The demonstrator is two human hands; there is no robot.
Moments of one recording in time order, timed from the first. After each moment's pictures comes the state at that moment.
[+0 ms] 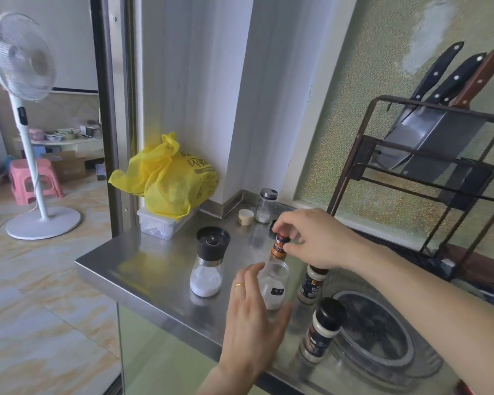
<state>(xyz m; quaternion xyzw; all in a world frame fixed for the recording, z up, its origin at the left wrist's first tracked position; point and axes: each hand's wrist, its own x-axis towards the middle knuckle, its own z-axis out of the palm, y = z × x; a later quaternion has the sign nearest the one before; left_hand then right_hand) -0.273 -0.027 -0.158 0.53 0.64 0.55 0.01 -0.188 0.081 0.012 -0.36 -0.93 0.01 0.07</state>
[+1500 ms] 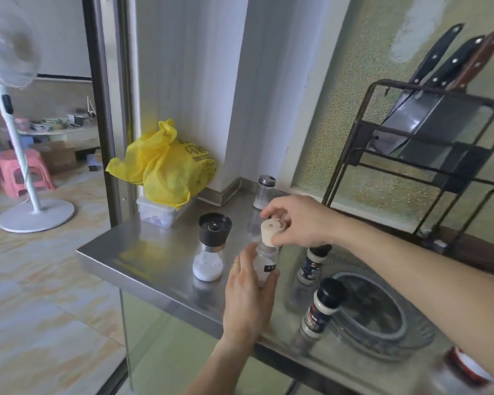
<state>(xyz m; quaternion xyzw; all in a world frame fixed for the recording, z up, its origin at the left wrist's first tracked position) -0.287 -0.014 -0.164 0.48 0.67 0.55 0.09 -0.210 0.081 0.005 -0.38 -0.92 0.11 0.06</state>
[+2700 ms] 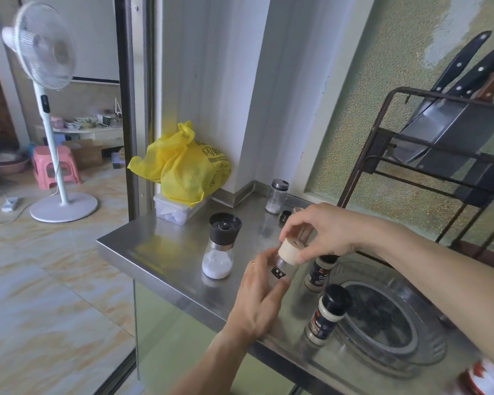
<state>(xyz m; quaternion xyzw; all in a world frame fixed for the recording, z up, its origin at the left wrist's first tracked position) -0.291 -0.018 -0.161 0.55 0.58 0.57 0.18 -0.182 0.089 0.020 -0.28 -0.95 0.12 -0.03</state>
